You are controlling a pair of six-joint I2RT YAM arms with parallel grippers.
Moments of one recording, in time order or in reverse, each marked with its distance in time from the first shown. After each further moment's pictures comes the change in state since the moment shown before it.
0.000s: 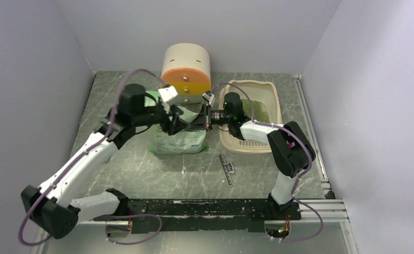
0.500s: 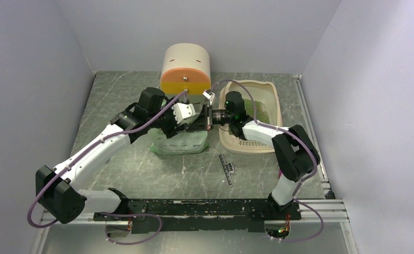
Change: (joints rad) left arm -0.132 0.174 0.014 -0.171 -0.372 0.531; right arm 0.002 -0.057 0.006 -0.082 -0.006 -0.166
